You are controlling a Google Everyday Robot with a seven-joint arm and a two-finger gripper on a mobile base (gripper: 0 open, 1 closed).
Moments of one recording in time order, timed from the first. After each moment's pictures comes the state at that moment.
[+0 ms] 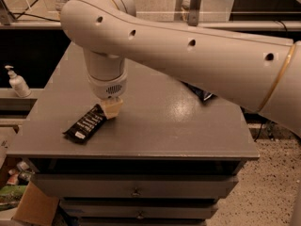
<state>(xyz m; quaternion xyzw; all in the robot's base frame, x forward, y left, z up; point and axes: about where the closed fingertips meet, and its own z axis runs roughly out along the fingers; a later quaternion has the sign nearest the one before) 0.519 0.106 0.819 -0.86 0.50 -0.02 0.08</state>
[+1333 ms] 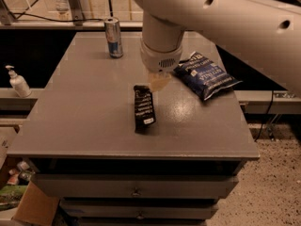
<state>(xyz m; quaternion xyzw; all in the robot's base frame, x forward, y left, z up) 0.549 -0.012 0.879 -0.80 0.59 -0.06 0.10</state>
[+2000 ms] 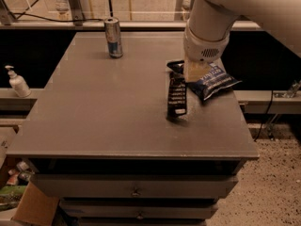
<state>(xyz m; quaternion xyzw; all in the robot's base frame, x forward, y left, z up) 0.563 -0.108 0.899 -0.74 0.66 -0.08 0.11</state>
